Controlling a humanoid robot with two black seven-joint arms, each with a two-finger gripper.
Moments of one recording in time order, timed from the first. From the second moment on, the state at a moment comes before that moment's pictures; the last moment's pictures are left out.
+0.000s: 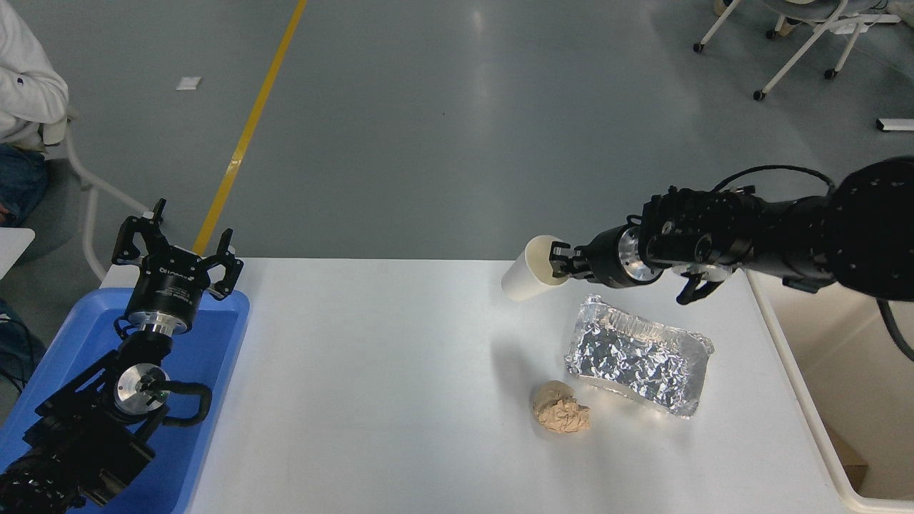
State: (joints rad) left arm -0.57 0.28 -0.89 -0.47 -0.07 -0.58 -0.48; right arm 1.73 -0.13 -1.23 0.96 0.13 0.24 0.22
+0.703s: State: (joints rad) left arm -0.57 0.28 -0.89 -0.47 -0.07 -0.58 -0.48; right arm 2.04 -0.40 -1.22 0.97 0.09 0.37 0.23
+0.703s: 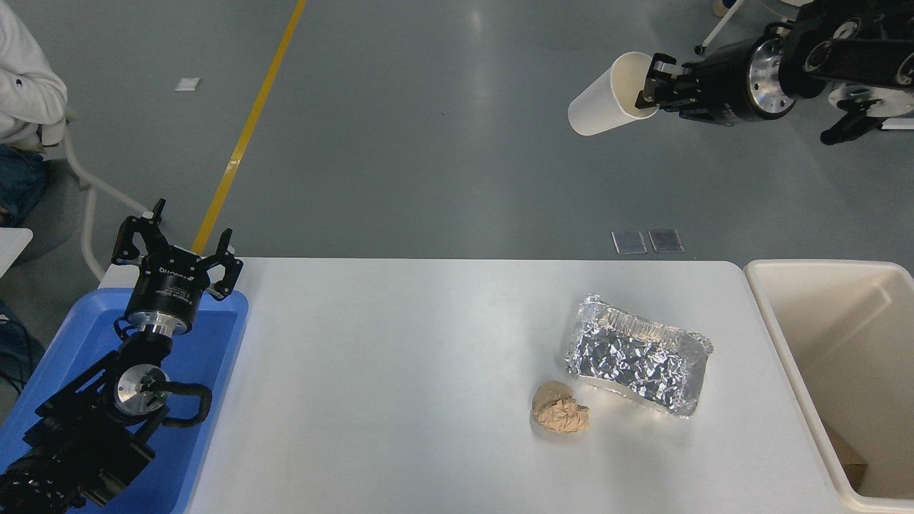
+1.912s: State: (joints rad) left arm -0.57 0.28 -0.89 -0.47 -0.07 -0.58 -0.48; right arm 1.12 -0.60 -1.05 0.31 0.48 -0.10 0.20
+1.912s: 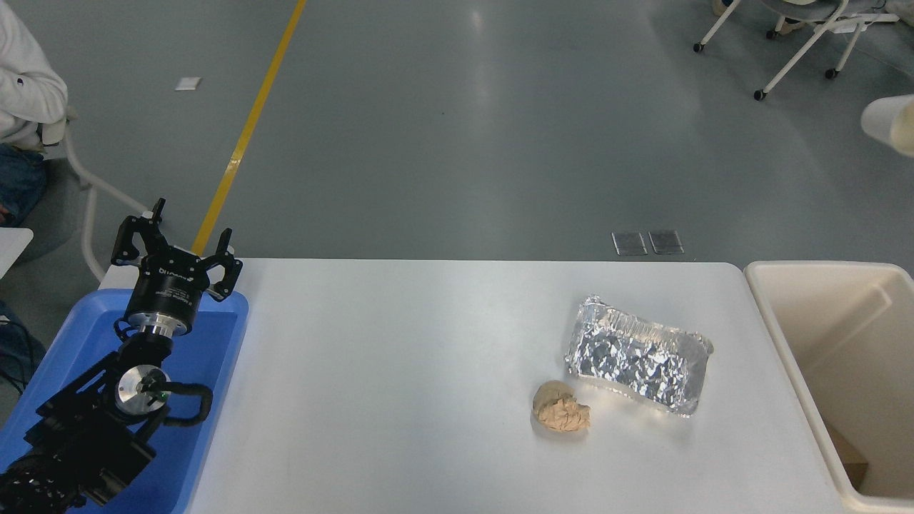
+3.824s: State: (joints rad) left arm -0.57 0.28 -0.90 -0.47 -0.07 -0.58 -0.48; right arm 1.22 -0.43 -1.22 0.40 0.25 0.04 0.19
